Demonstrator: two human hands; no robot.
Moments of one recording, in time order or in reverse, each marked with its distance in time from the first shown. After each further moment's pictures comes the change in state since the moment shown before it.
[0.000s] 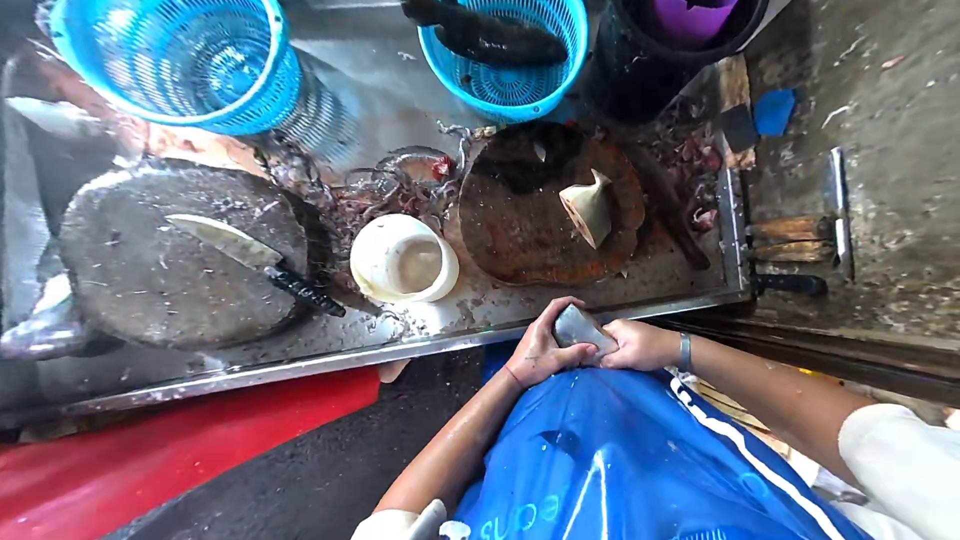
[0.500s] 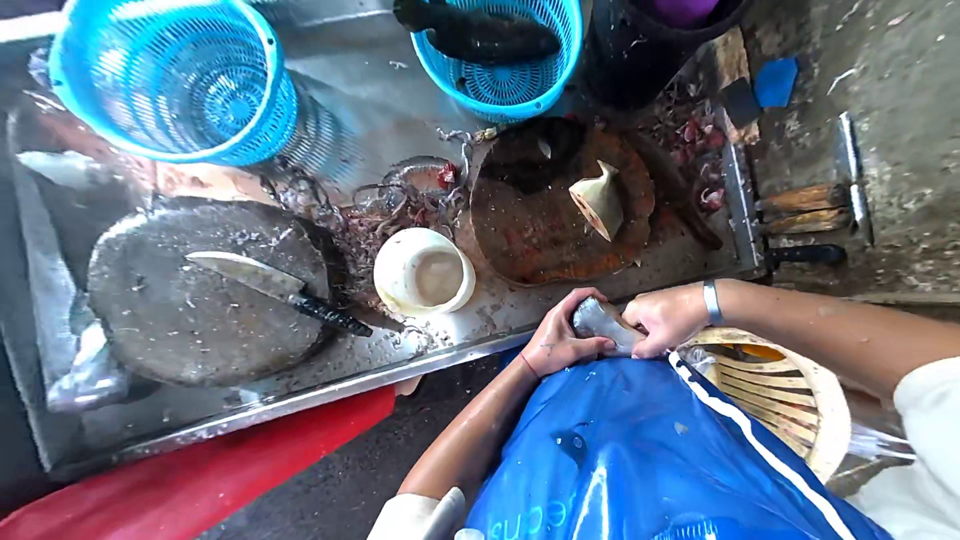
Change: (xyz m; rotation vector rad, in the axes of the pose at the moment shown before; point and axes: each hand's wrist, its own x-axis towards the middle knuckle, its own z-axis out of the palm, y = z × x) left_hand 0.007 0.018 -0.035 -0.027 -0.175 0.080; right_hand 0.009 -0.072 -0.027 -0.274 -0.249 0.349
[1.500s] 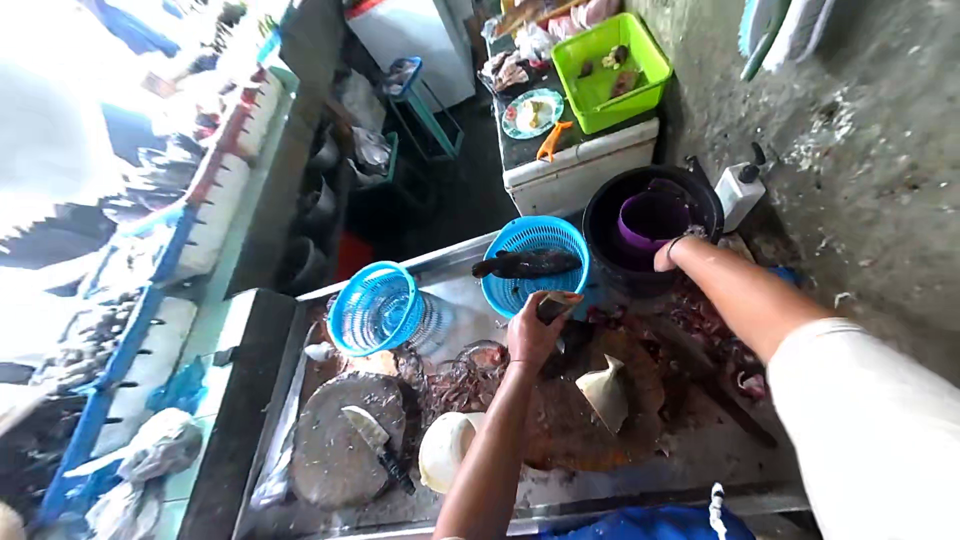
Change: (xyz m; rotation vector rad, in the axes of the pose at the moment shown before) left_hand 0.271 0.140 -0.116 1.100 0.812 -0.218; right_hand 0.032 0.108 -0.436 -0.365 0.699 0.343
